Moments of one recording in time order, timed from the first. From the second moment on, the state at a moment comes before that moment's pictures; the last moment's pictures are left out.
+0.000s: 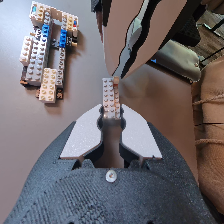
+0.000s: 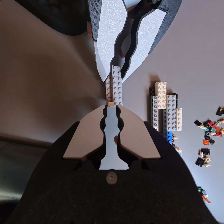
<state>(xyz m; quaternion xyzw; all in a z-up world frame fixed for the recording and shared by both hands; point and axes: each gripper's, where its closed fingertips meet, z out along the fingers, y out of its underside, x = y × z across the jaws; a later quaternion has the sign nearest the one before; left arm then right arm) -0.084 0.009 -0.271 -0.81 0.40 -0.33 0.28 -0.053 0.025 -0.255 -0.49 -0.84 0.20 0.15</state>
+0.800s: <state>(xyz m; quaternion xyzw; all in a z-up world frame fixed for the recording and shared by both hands) -0.094 0.017 -0.259 -0.82 0.32 -0.40 0.26 -0.075 0.034 -0.247 -0.31 -0.80 0.01 0.51</state>
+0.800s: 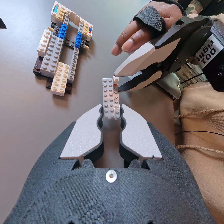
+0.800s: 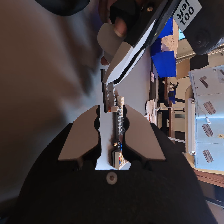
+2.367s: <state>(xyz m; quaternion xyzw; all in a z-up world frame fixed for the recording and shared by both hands) -0.090 0.007 -0.214 -0.75 0.30 -0.53 0.27 -0.076 0.024 -0.212 -0.36 -0.75 0.13 0.54</state>
